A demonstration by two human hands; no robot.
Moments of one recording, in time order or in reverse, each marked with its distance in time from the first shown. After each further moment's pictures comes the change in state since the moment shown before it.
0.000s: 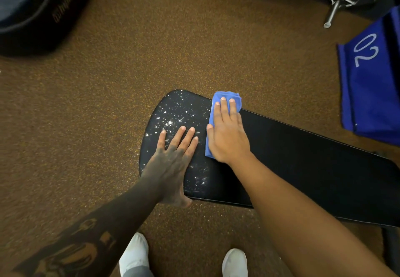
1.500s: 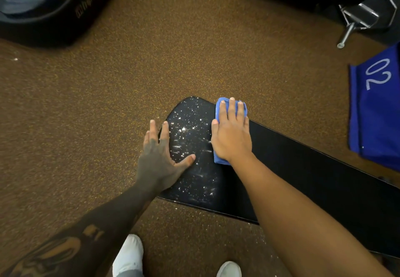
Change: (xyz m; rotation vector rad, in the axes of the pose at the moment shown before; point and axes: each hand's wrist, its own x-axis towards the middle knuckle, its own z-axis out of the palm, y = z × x) left_hand 0.001 -0.030 0.008 -0.691 0.207 -0.619; right_hand 0.034 -0.024 -0.004 0.008 0.011 0.042
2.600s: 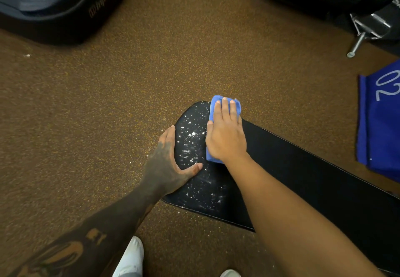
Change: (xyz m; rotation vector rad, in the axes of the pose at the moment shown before) left_hand 0.002 -0.013 0.000 -0.206 0.056 0.098; right_hand 0.014 -0.037 0.003 0.014 0.031 -0.084
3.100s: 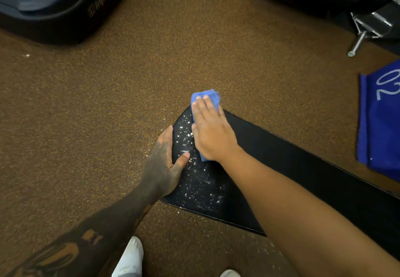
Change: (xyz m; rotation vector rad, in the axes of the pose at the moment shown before) left_hand -0.001 -0.006 0.001 -0.142 0.006 0.053; right_hand 0.006 -0.012 -0.003 -0.047 -0.007 -0.316
